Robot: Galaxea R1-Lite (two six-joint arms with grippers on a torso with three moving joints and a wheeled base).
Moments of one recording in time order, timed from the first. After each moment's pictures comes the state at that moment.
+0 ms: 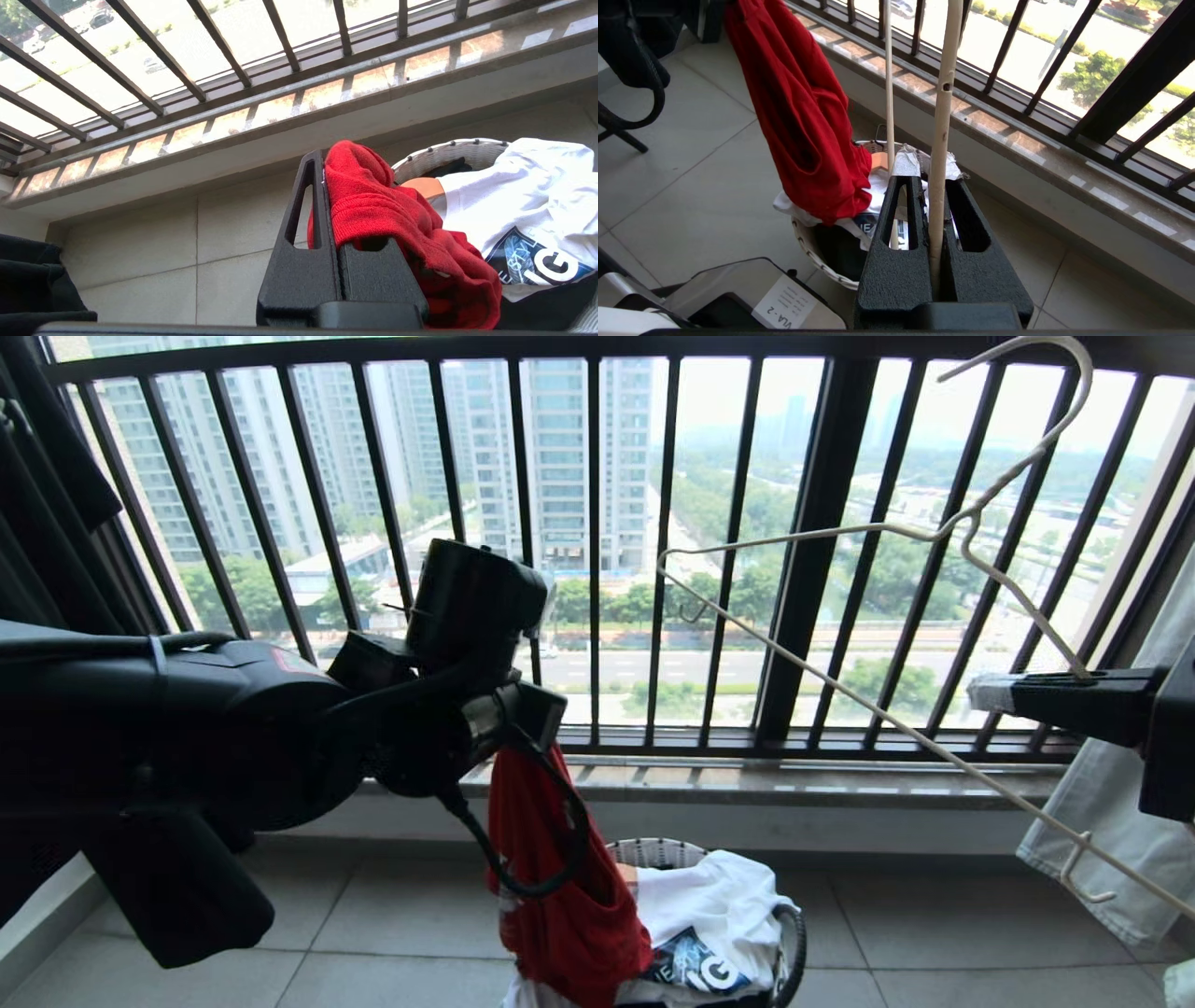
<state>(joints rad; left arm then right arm) -0.71 1.75 -1.27 -0.08 0.54 0.03 0.35 1.14 -1.03 0.18 0.20 -0.09</state>
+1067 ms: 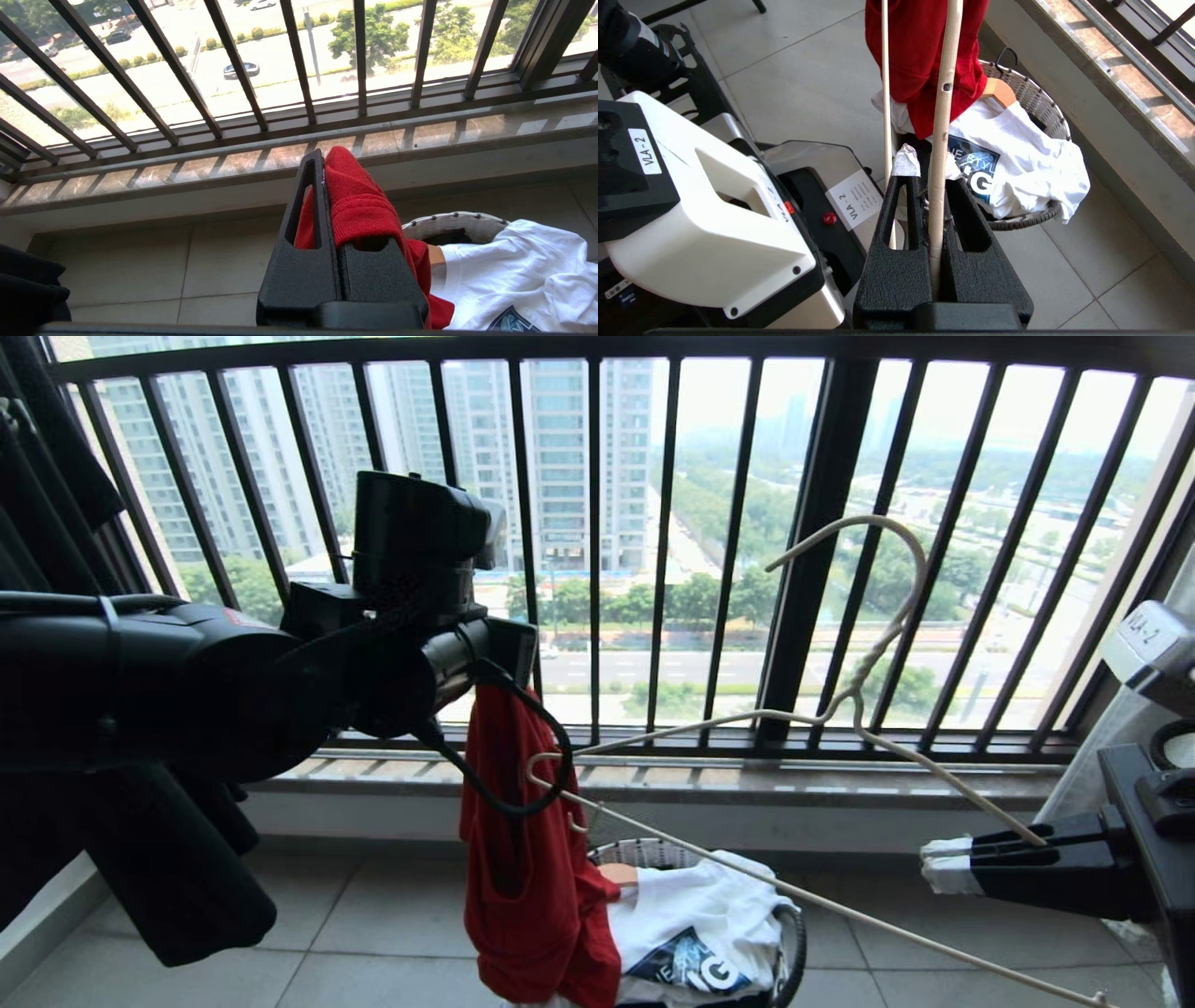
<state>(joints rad) -0.63 1.75 -1.32 -0.19 0.53 0.02 0.48 1.18 -1.03 0.43 0.43 -0.23</state>
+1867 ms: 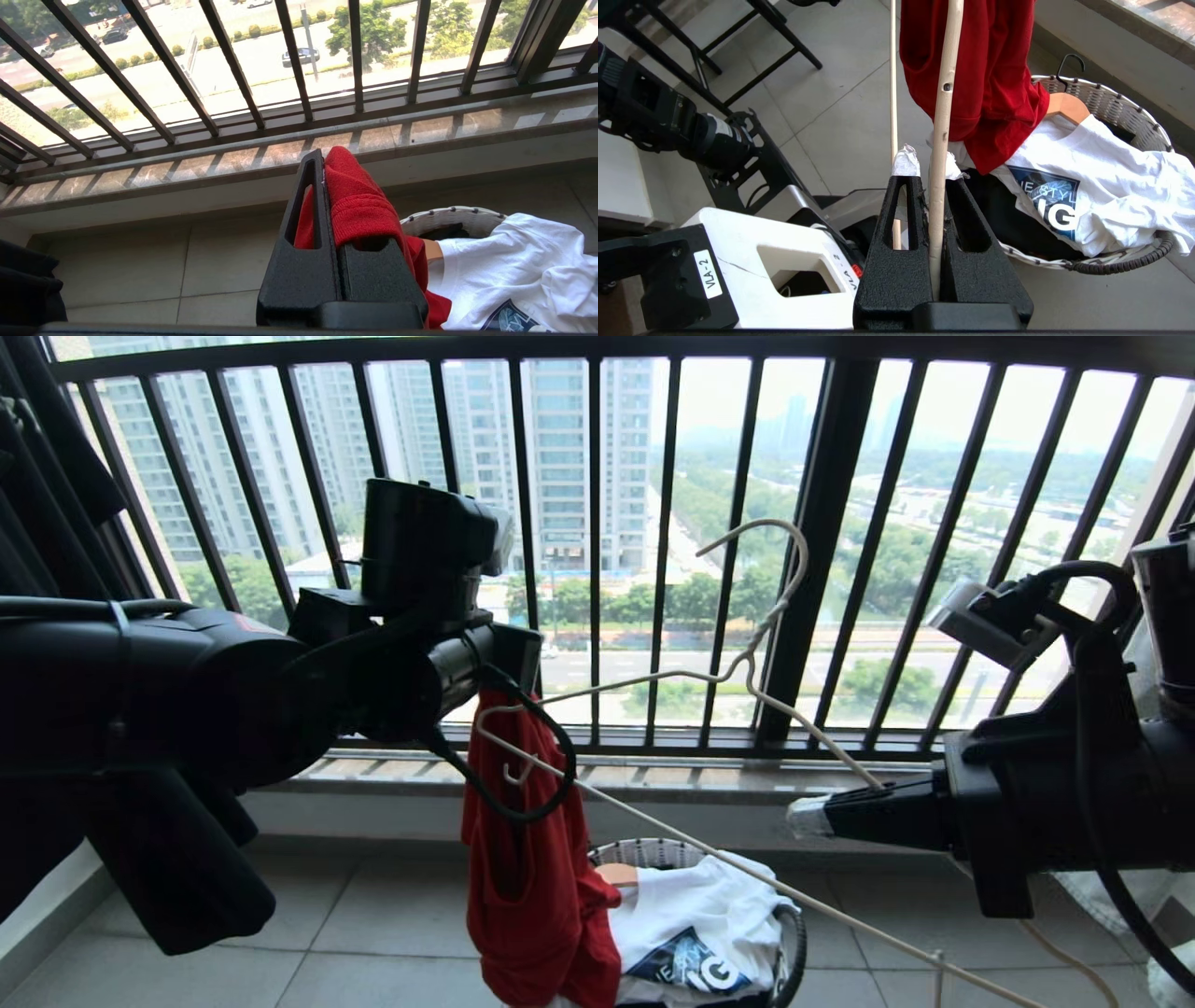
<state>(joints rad) -0.64 1.75 -1.31 -0.19 0.53 0.02 0.55 1.36 -1.05 0.19 0.44 0.11</state>
